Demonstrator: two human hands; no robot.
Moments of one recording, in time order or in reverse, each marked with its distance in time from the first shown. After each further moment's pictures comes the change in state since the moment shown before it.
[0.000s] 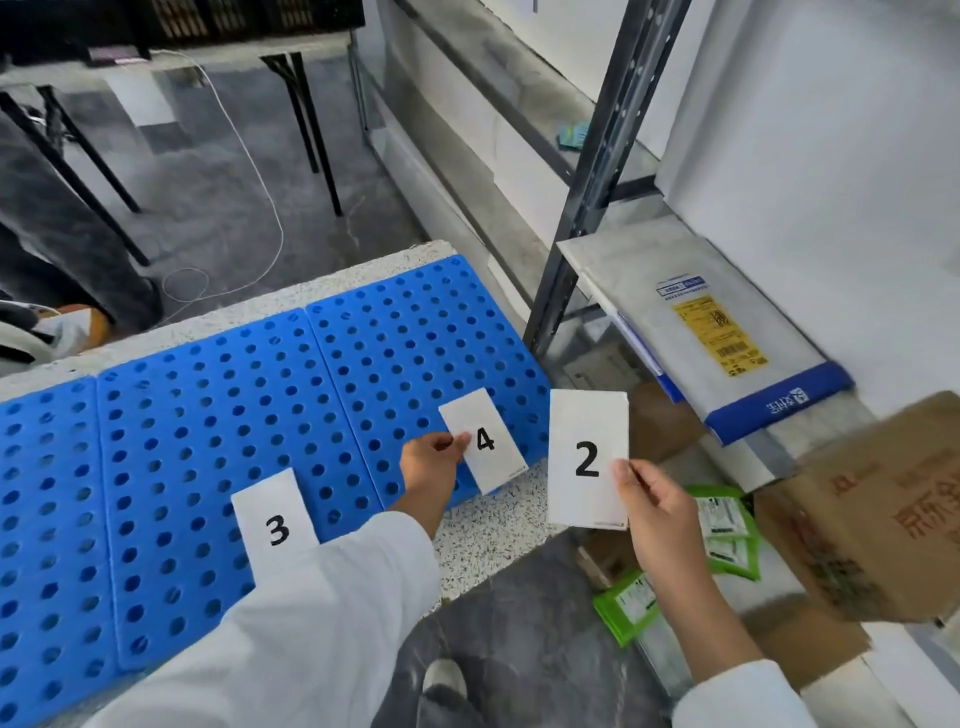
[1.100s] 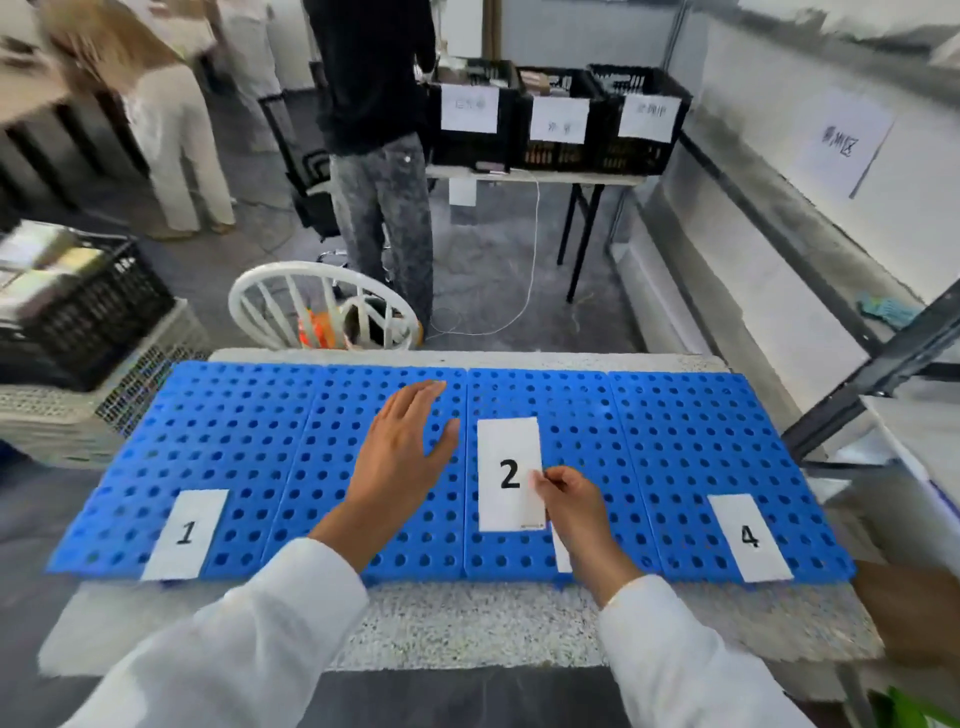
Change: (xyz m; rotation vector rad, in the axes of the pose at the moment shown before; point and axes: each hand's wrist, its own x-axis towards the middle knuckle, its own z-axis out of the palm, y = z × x) left_hand -0.155 -0.015 -0.440 0.554 0.485 0.609; right_hand -0.177 -0.107 0.326 -0.084 -0.559 -0.051
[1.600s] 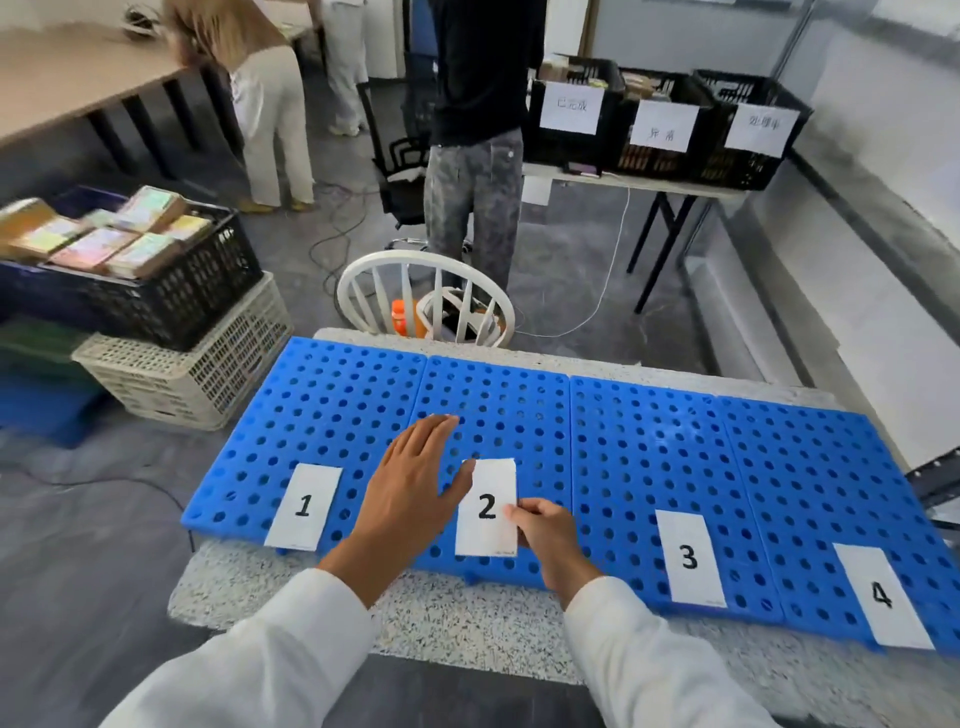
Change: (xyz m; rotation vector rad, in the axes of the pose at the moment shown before) left_hand -0.046 -0.130 -0.072 0.142 -0.017 -0.076; right_hand -0.003 0.026 0.186 0.006 -0.171 0.185
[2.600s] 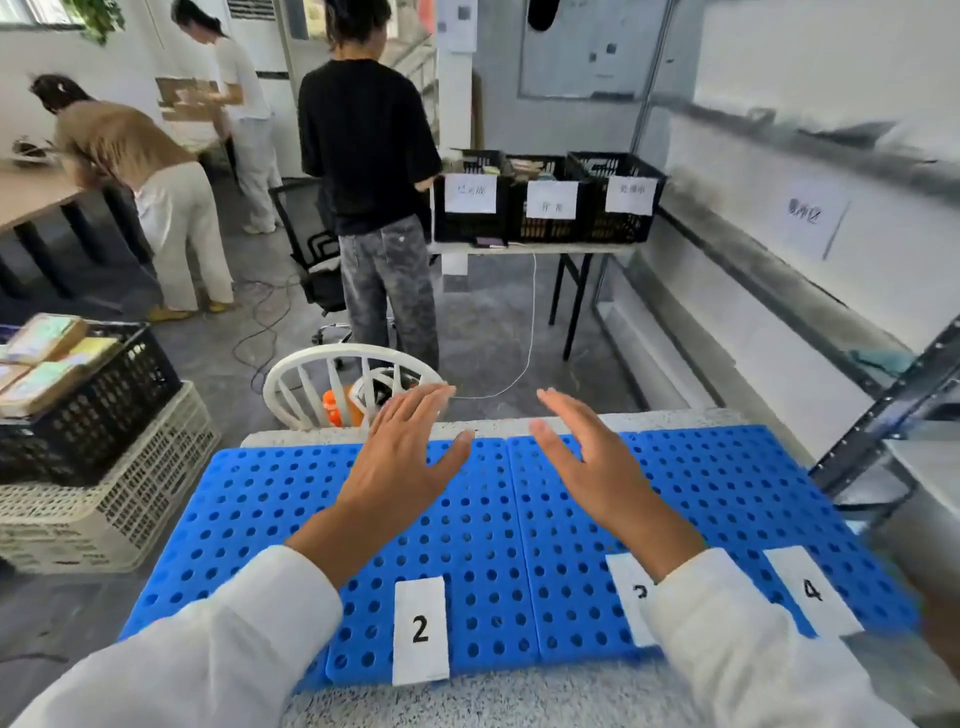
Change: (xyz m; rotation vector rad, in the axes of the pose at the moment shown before) left_hand 0.080 0.073 -0.074 -0.068 0.010 0.285; right_hand -0.077 -0.160 -0.100 -0.547 0.156 -0.746
